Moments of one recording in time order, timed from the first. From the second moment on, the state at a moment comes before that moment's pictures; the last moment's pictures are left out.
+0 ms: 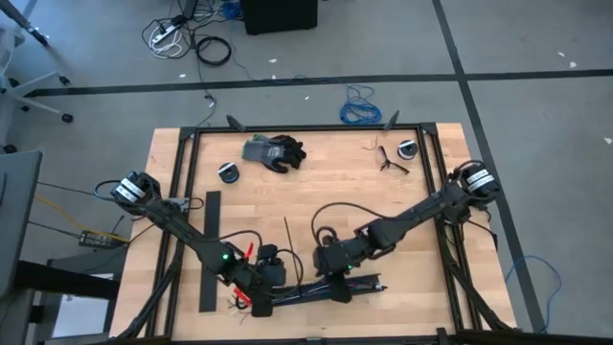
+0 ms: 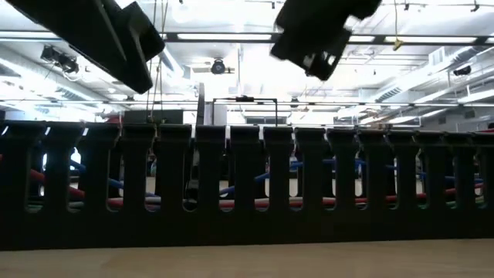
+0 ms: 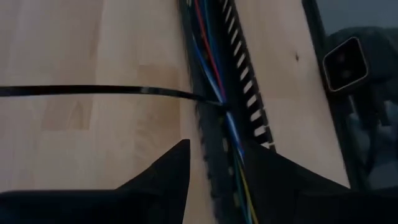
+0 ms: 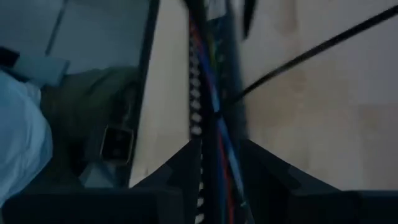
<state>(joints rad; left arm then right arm) -0.62 1.69 1.08 -0.30 -0.28 -0.52 0.41 1.78 1.24 -0.20 -0.05 0.49</state>
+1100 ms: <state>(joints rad) -0.64 1.77 0.94 -0.13 -0.33 -0.54 0.34 1.98 1.24 0.13 -0.05 0.66</state>
